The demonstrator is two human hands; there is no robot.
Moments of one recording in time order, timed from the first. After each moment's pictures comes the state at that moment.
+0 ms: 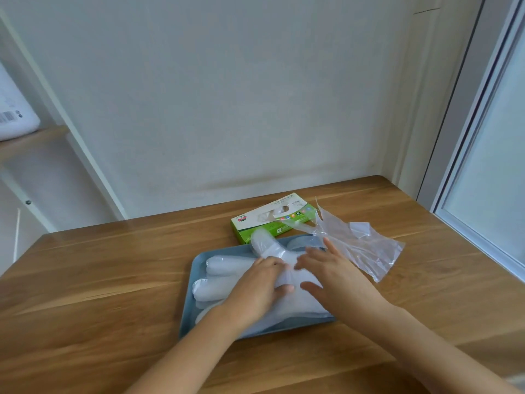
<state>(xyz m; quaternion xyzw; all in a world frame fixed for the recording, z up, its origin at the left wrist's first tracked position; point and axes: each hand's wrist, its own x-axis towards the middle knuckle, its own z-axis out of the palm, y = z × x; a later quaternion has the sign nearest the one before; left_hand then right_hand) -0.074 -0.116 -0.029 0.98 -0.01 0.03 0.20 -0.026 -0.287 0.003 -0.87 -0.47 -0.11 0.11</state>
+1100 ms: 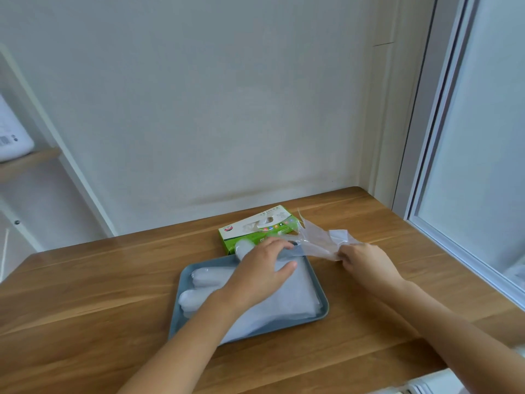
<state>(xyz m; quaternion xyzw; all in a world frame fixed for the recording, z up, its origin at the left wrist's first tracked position) -0.064 -0.148 0.018 0.96 -0.03 0.11 0.25 0.045 -0.356 -0.016 -0.96 -0.26 -0.06 0.09</state>
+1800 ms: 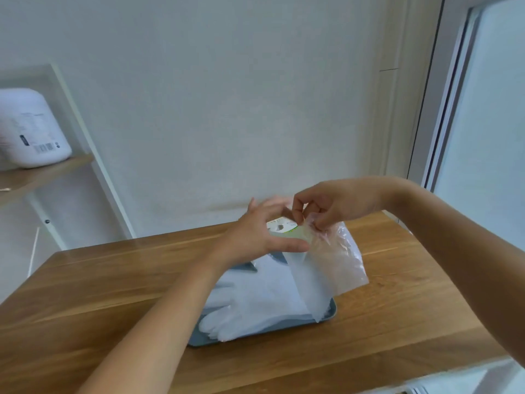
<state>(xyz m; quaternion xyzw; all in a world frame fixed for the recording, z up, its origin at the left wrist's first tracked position) -0.088 -0.132 0.113 0.92 -0.07 0.08 0.37 0.001 -0.313 0.175 -0.78 -0.52 0.26 0.22</state>
